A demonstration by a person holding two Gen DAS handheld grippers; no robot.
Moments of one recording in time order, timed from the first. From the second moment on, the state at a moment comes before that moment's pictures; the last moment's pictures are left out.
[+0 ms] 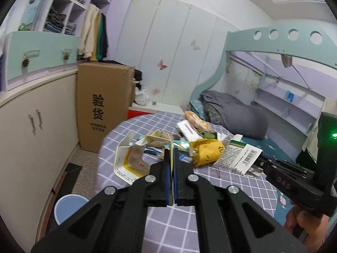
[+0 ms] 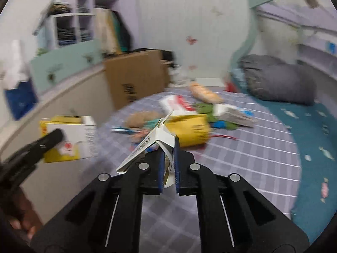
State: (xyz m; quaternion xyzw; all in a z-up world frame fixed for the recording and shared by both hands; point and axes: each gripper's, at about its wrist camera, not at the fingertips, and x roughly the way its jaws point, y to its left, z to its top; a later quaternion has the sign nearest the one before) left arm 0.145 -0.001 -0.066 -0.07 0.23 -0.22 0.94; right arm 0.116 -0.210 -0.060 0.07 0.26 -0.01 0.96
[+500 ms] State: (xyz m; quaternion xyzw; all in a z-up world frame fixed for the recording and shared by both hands) left arm 0.180 0.170 -0.119 -0.12 0.31 -0.01 0.94; right arm 0.221 0.007 -0.108 -0.03 0.37 0.25 0.89
